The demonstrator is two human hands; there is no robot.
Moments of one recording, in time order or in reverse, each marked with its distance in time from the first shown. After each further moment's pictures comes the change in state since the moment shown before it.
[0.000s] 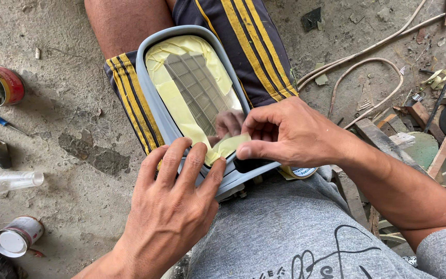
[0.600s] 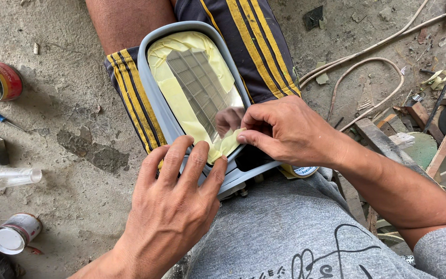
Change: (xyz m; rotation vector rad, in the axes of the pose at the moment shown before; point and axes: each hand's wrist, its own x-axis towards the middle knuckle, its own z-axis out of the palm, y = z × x) left_hand 0.001 0.001 -0.001 0.034 0.010 -0.002; right_hand 0.008 0.017 0.015 -0.223 0.173 -0.268
